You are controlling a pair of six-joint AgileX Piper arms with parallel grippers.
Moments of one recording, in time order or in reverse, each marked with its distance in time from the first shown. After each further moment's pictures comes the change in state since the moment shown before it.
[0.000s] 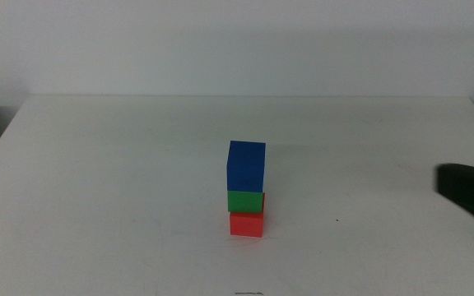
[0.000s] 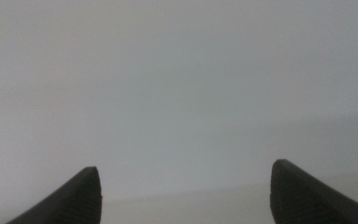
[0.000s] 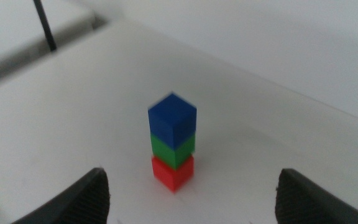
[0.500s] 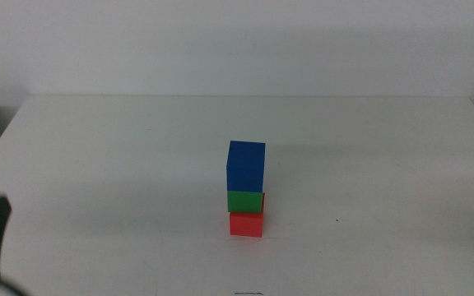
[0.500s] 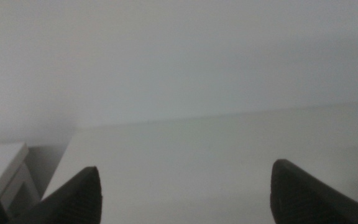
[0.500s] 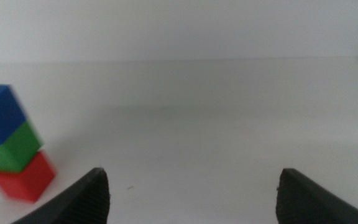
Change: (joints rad) left arm 0.001 -0.301 0.582 -0.003 -0.219 0.000; right arm -0.533 -0.283 0.556 0.120 -0.349 0.000
